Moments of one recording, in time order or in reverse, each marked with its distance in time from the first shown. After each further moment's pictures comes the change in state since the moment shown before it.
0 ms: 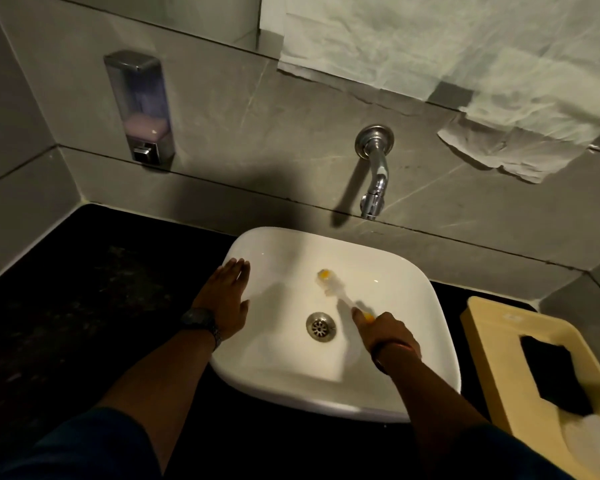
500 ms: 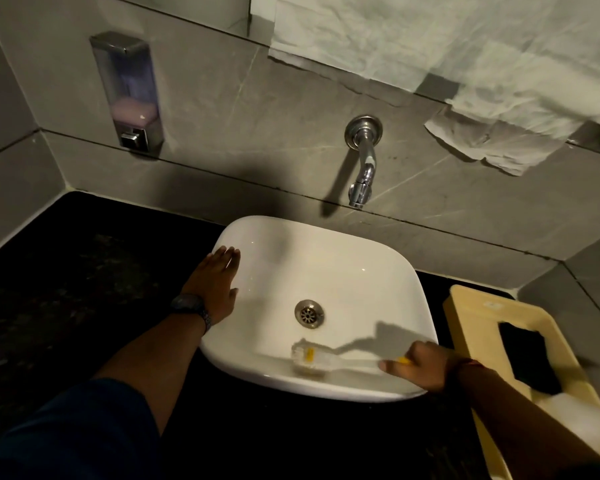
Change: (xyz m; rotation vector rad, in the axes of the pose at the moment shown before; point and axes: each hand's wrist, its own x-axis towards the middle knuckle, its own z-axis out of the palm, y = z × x) left_hand 0.002 0.000 0.003 0.042 0.004 -0.003; right_hand -0.022 0.101 -0.057 -0.350 -0.343 -0.132
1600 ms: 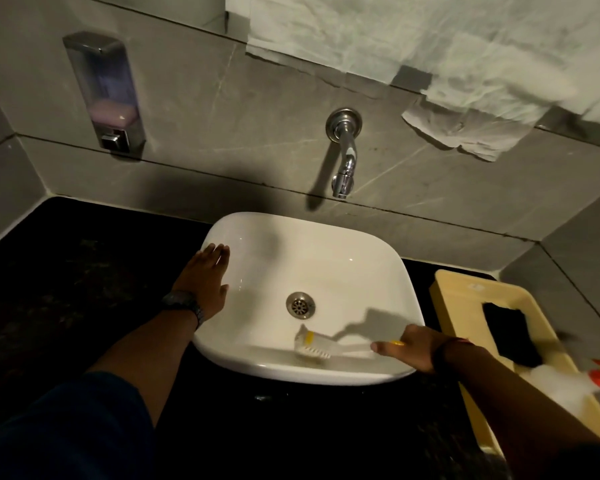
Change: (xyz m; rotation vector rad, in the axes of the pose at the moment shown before) left_hand 0.002 0.000 0.000 0.026 -0.031 -0.002; right_hand -0.012 -0.004 0.001 0.128 -0.057 0.079
